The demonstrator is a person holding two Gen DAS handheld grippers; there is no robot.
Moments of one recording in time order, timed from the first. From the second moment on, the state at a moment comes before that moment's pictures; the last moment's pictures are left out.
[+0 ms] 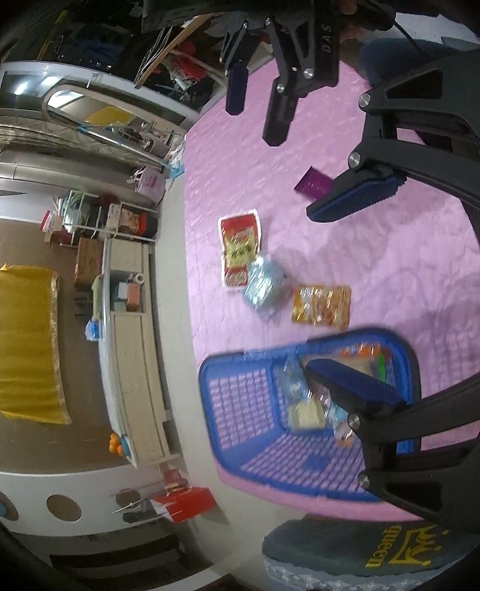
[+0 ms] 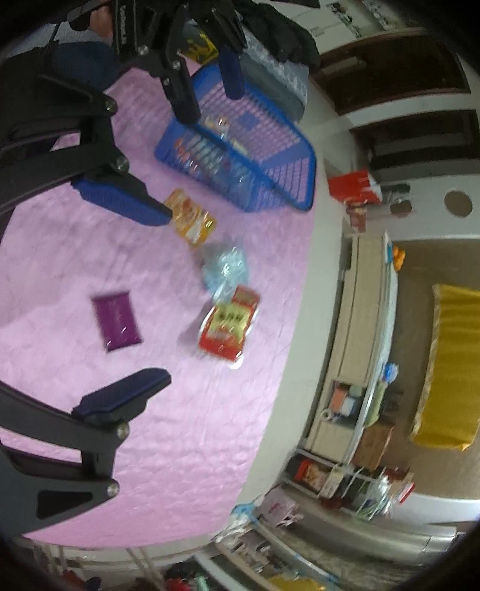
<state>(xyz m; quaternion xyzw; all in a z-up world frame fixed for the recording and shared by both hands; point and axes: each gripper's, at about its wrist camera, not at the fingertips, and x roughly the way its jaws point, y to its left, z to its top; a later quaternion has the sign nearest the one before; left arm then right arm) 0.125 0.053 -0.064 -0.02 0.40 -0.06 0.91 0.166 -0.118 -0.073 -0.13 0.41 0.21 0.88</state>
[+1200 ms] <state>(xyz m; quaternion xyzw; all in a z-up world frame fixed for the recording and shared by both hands) 0.218 -0.024 -0.206 0.10 0.49 -0.03 0.87 0.233 -0.143 -0.214 -0.12 0.48 0.19 0.85</state>
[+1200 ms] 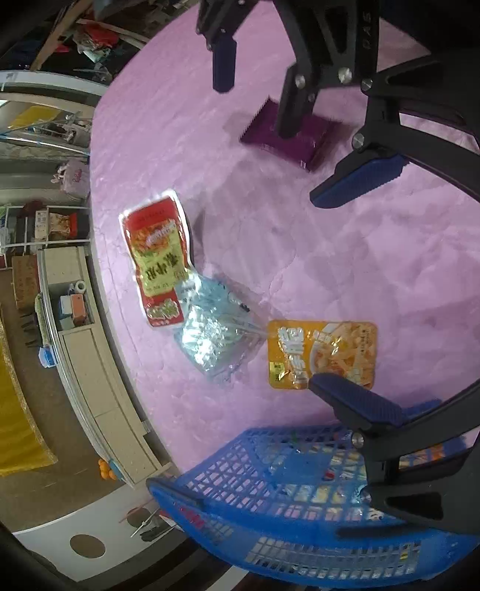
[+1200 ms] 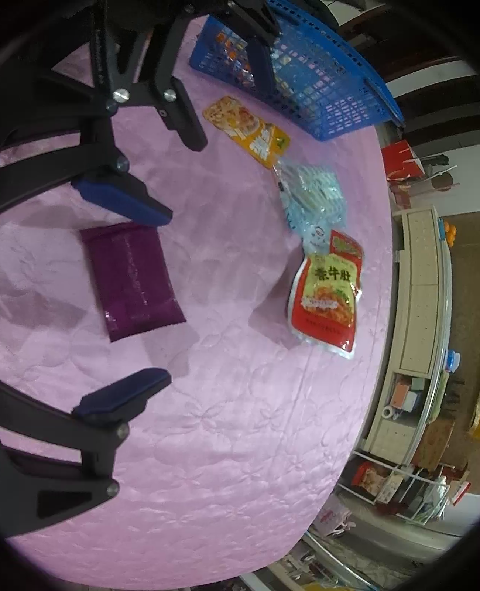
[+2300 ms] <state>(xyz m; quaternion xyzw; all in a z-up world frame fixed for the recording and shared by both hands) 0.261 0.043 -0.253 -0.01 0.53 0.00 0.85 0.254 -0.138 -0.221 -0.08 0.49 0.20 0.84</state>
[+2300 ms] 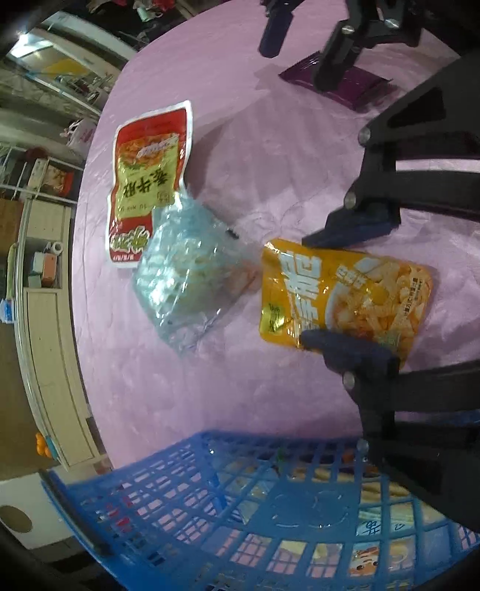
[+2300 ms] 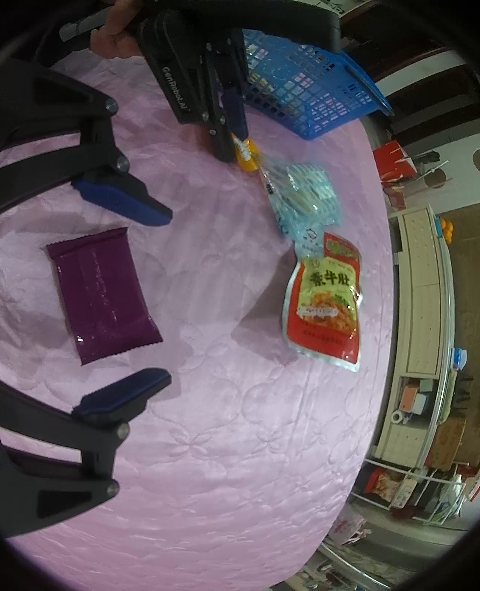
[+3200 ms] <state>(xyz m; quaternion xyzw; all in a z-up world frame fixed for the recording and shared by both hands) 0.210 0.029 -0.205 -0.06 0.52 -0.05 0.85 0.240 -0.149 -0.224 -0.14 0.52 0.24 0.81</state>
